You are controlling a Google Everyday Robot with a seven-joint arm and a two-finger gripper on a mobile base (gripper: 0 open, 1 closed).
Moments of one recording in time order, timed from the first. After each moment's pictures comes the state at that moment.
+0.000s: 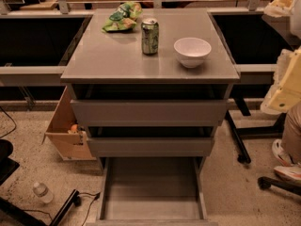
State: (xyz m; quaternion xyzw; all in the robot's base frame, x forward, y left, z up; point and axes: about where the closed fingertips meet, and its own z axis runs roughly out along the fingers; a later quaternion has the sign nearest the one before) arm 0.424 -0.191 1.046 -0.60 0.75 -0.10 0.24
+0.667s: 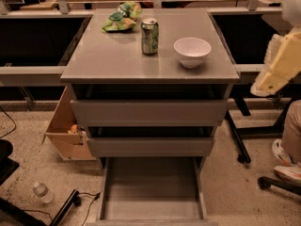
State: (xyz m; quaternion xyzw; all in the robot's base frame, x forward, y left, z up) arm 0.453 -0.188 1.055 -0.61 0.74 -0.09 0.28
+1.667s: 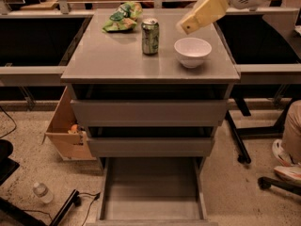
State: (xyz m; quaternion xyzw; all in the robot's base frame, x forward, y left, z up) arm 0.615 -0.105 1.084 -0.48 0.70 0.04 0.52
